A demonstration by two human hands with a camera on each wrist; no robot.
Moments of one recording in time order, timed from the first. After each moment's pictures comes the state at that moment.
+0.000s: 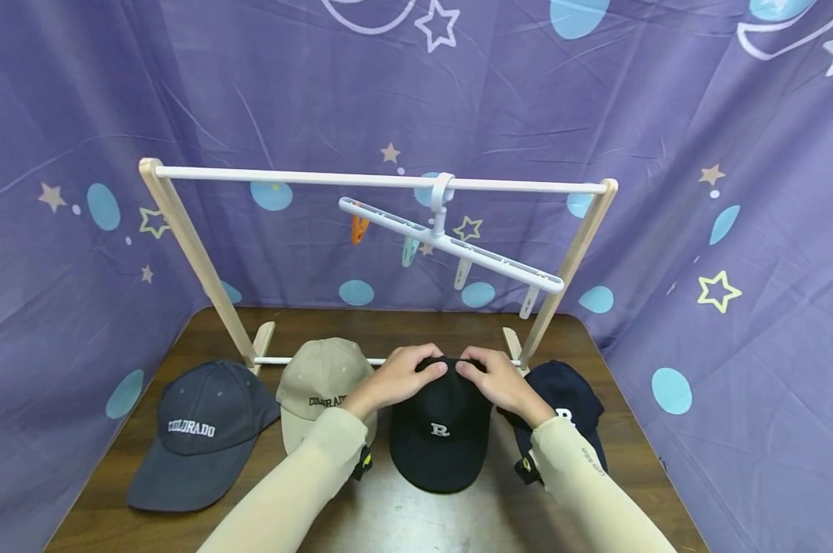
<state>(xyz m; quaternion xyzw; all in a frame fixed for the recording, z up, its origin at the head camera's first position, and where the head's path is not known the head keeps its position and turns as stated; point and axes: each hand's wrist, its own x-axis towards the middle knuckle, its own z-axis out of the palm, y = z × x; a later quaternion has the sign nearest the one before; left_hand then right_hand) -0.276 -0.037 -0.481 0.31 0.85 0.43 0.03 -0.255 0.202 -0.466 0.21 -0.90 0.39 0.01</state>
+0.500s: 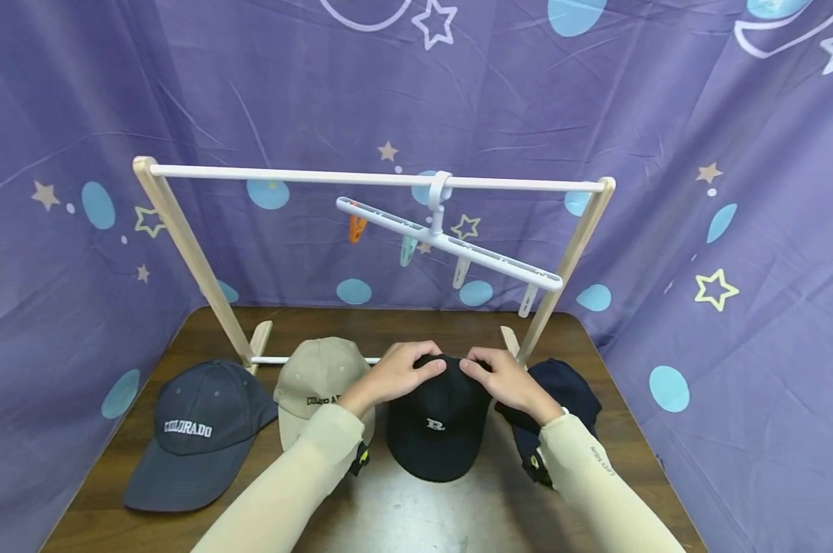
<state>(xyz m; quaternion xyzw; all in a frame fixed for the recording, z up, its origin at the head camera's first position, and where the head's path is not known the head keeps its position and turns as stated) -0.274 -0.037 -0.466 0.31 0.85 0.41 0.03 -0.254 0.217 -0.460 0.23 -0.89 0.39 -0.02</state>
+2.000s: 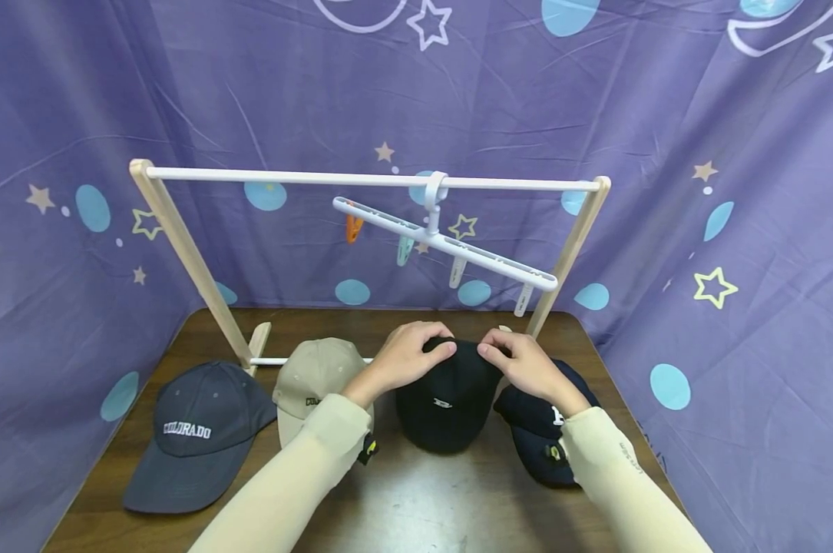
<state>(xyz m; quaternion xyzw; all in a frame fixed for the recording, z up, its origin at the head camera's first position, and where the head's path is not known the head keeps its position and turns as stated) -0.274 -0.019 -0.427 0.31 0.88 0.36 -0.06 -0.248 0.240 -0.418 0.24 -0.90 0.38 0.03</state>
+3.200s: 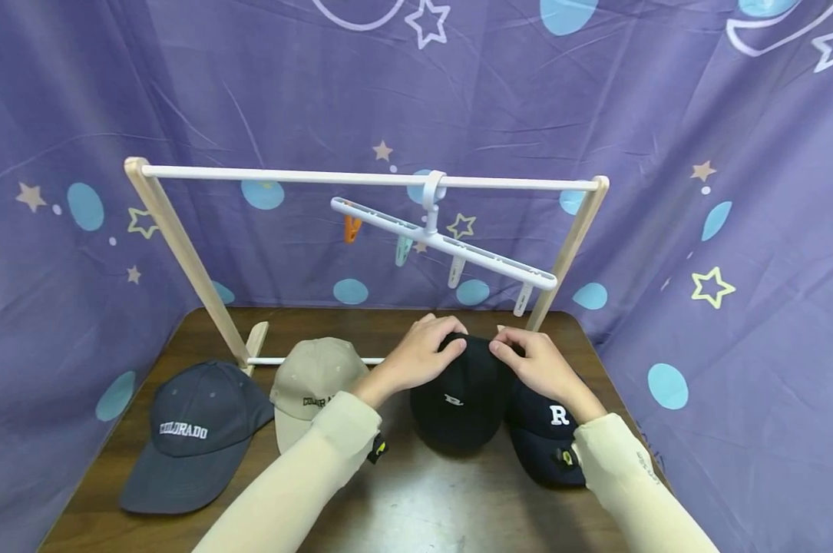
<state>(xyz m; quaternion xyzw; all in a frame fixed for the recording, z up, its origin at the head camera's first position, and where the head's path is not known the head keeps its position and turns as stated) -0.270 0.003 -0.415 0.37 0.85 0.37 -0.05 -0.241 0.256 -0.409 0.21 -0.90 0.37 0.07</state>
